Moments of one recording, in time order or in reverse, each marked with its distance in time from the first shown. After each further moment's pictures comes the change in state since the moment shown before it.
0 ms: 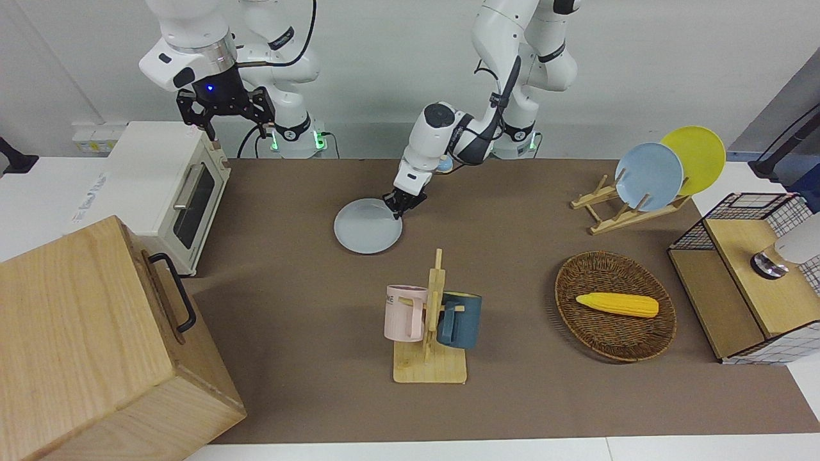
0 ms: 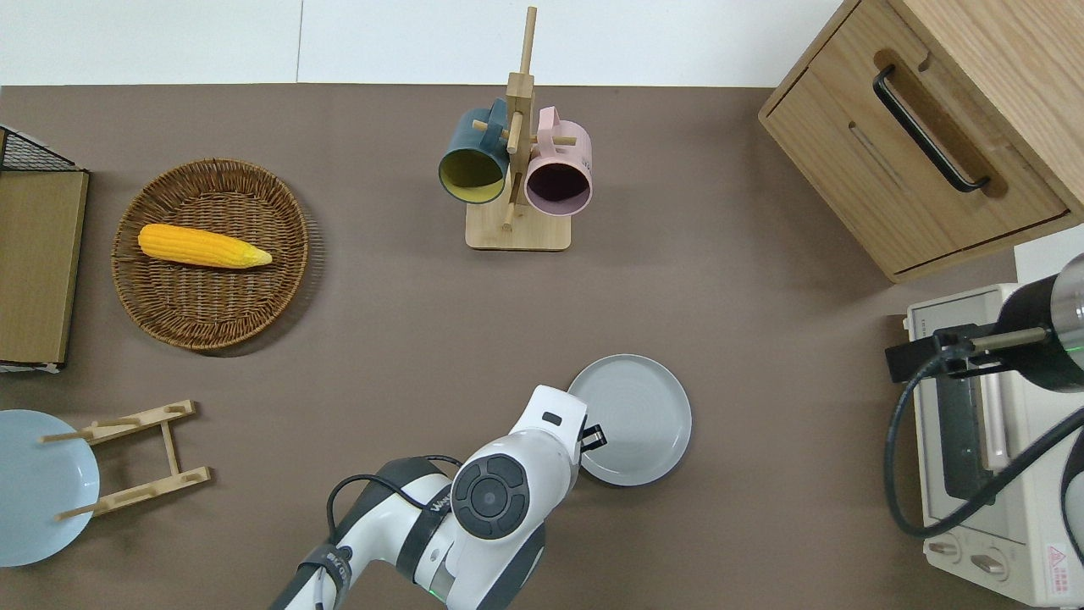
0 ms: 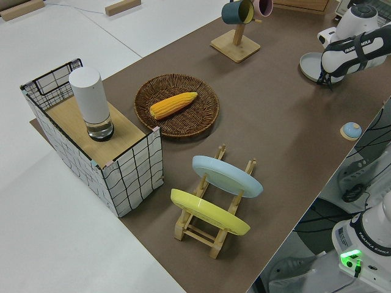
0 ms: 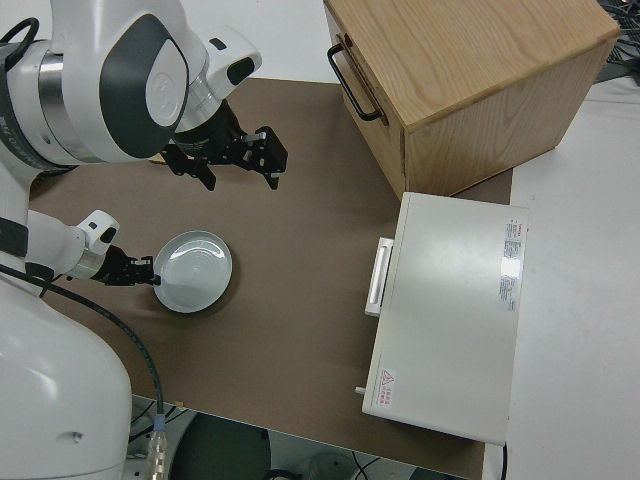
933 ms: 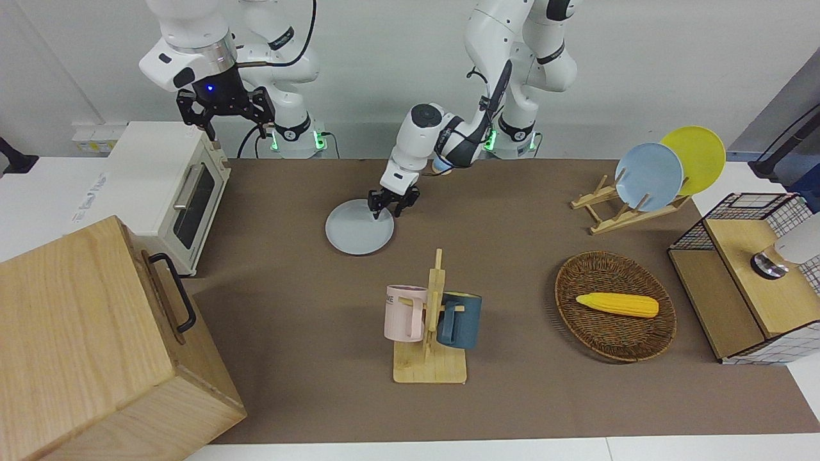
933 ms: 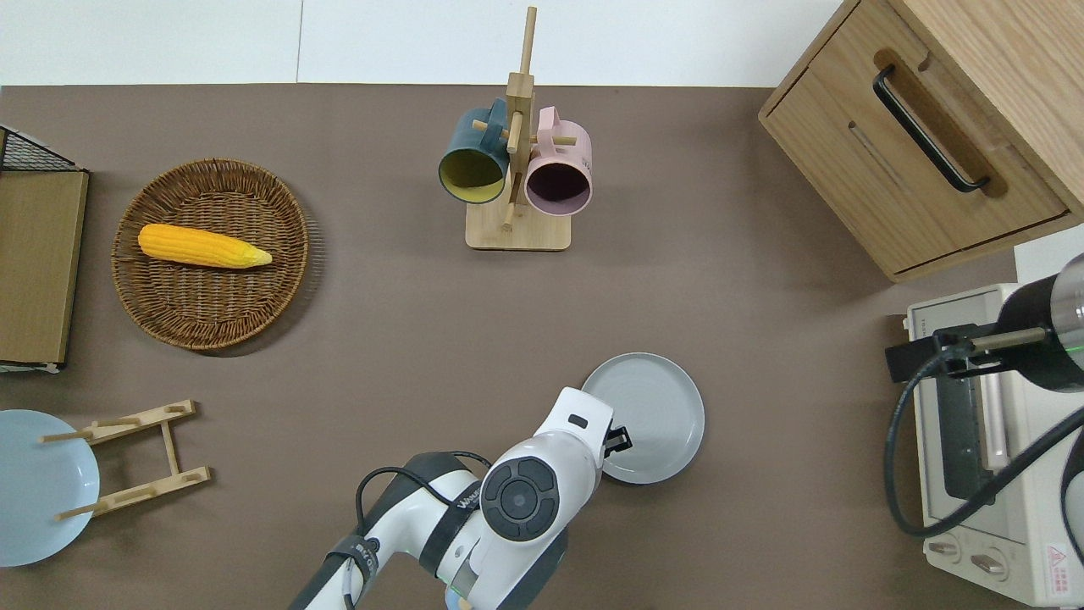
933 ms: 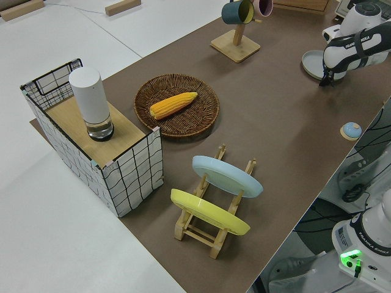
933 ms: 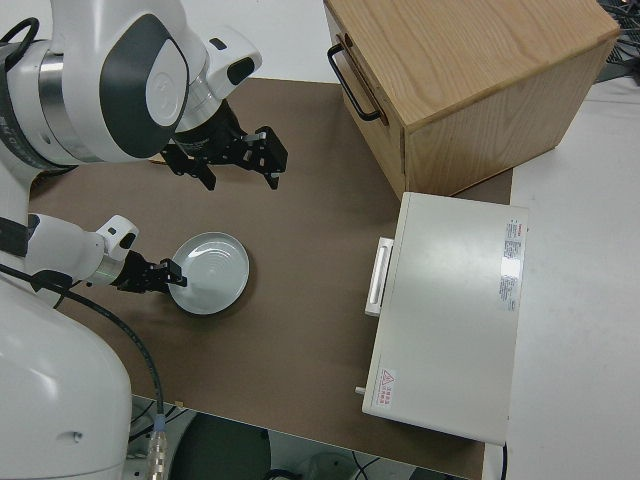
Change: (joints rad) left arm -0.035 0.045 -0.001 0.054 0.047 0.002 -0.022; right arm 0.000 0.000 0.000 0.000 0.000 0.000 0.000
